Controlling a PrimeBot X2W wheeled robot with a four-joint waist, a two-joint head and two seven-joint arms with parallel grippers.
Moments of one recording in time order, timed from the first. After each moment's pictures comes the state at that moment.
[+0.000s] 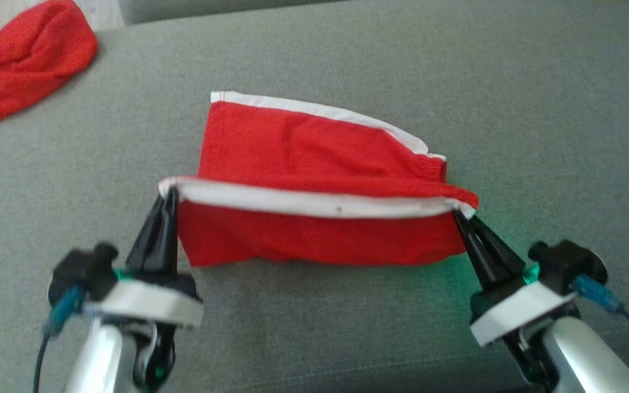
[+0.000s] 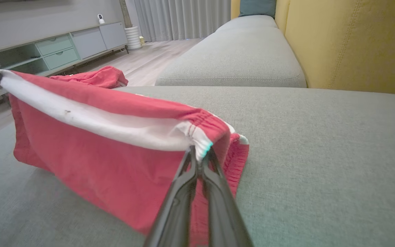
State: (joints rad) left arm -0.06 0.08 -0.16 0.09 -0.27 -0.09 -0.25; right arm -0.12 -0.29 0.39 0.19 0.33 0.12 -0.16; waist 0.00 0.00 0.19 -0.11
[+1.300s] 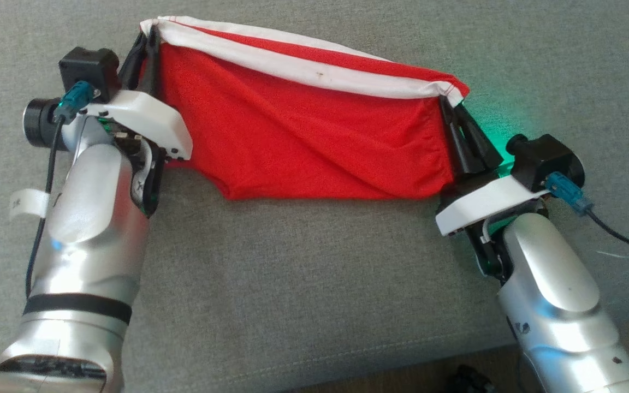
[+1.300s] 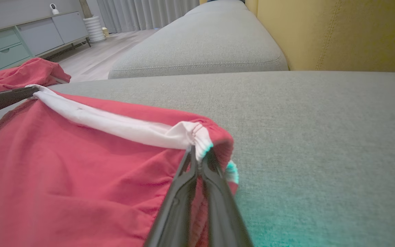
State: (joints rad) left arm -0.81 0.08 -0.21 0.82 -0.15 -0.03 -0.25; right arm -0.51 -0.07 0.28 0.52 0.19 0.12 -0.26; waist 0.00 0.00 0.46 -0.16
